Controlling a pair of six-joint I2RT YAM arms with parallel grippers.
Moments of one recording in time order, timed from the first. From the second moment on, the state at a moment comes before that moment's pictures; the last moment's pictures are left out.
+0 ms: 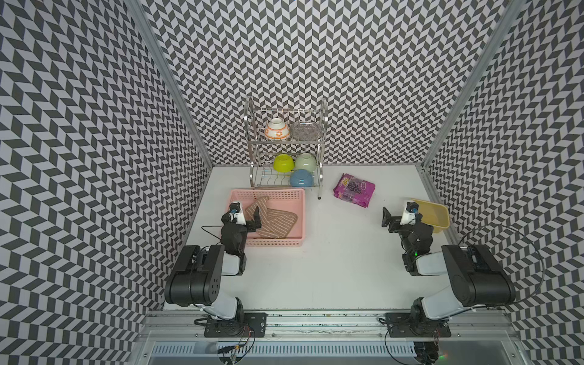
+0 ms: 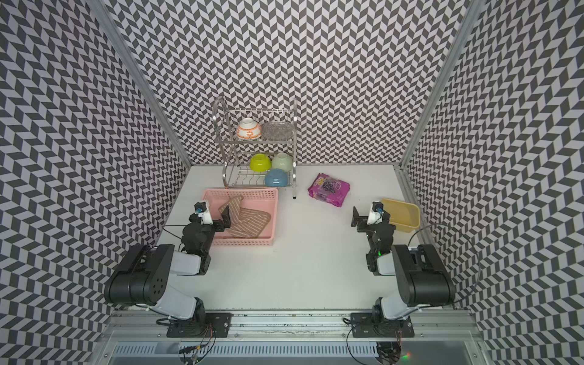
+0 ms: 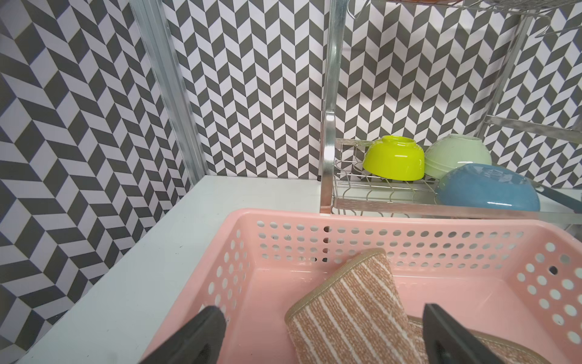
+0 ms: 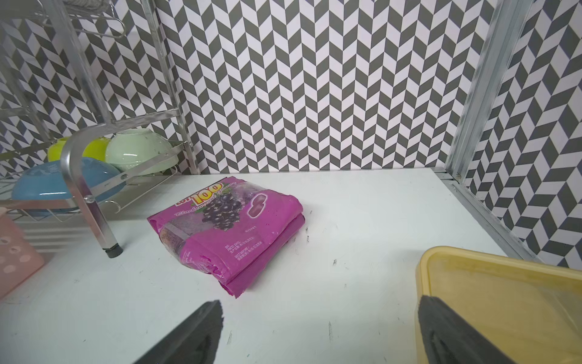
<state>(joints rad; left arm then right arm) 0.00 1.55 0.27 1.18 -0.02 -0.02 0.00 1.54 0.26 1.17 -0.04 0.04</state>
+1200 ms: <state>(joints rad) 0.00 1.32 0.38 0.87 -0.04 -0.08 0.00 1.37 0.39 0.87 0.09 0.10</state>
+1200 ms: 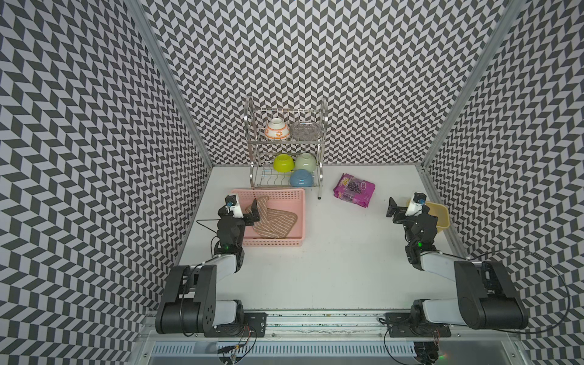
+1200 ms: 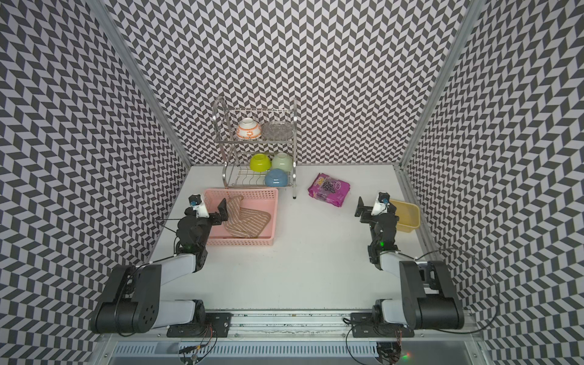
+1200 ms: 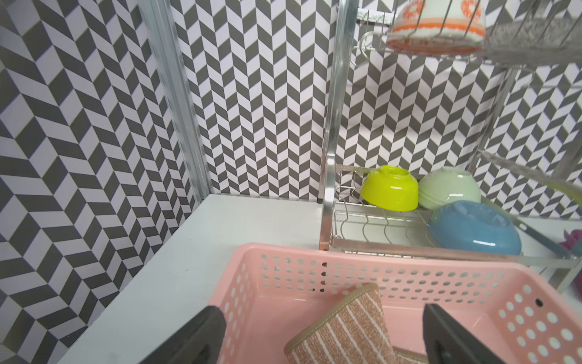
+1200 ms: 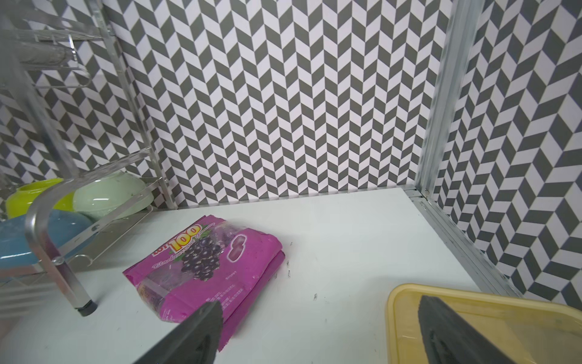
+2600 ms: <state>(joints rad) -0.25 1.77 0.93 -0.01 -0.30 -0.42 0.00 1.35 0.53 0.55 0.26 0.25</state>
